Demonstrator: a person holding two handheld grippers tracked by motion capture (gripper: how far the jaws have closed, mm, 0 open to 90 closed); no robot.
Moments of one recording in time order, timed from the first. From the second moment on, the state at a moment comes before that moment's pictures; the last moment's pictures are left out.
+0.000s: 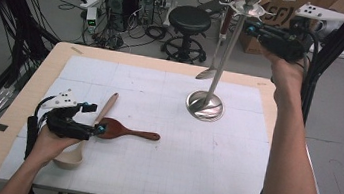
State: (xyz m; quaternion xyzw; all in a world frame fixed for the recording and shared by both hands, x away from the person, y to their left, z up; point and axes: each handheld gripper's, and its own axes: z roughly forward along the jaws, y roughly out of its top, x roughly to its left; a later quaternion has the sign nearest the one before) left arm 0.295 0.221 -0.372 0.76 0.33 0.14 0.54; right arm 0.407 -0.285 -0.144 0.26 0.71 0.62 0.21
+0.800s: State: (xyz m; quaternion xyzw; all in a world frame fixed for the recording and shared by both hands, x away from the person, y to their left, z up) left arm 0.295 0.222 -0.372 0.76 0.33 0.14 0.54; right arm 0.403 -0.327 -0.148 0.29 0.69 0.63 0.23
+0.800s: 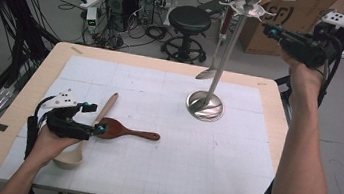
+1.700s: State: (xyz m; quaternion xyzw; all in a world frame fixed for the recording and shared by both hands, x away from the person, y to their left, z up) left arm 0.295 0.222 -0.372 0.76 0.33 0.14 0.54; right arm 0.406 -0.296 -0.141 0.26 0.71 0.62 0.22
